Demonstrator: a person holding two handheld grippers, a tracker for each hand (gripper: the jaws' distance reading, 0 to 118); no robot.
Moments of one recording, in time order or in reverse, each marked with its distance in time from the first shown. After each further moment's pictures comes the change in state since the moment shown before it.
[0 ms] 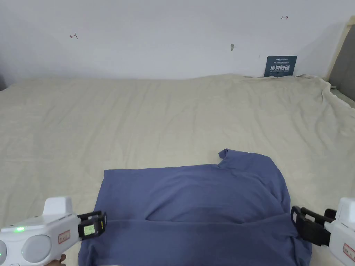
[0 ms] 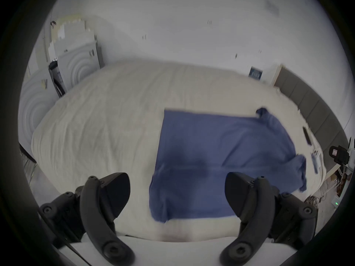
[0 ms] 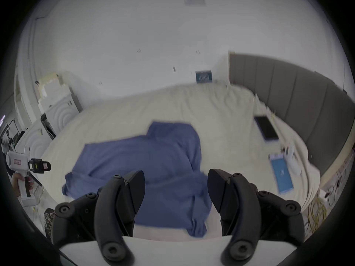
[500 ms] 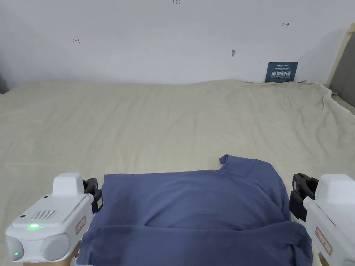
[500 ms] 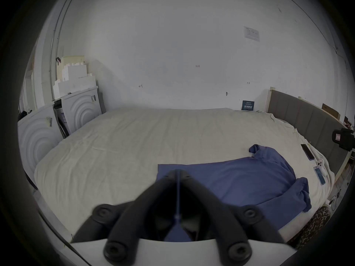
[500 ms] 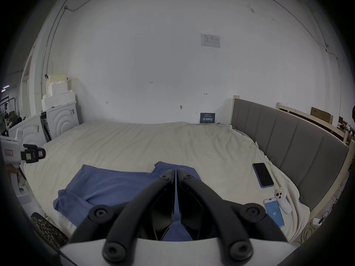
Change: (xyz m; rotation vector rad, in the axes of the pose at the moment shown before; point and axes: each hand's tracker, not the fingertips) left arm 0.042 0.021 0.009 0.312 0.029 -0.098; right arm -0.045 0.026 -0.005 0.237 -0.051 0.130
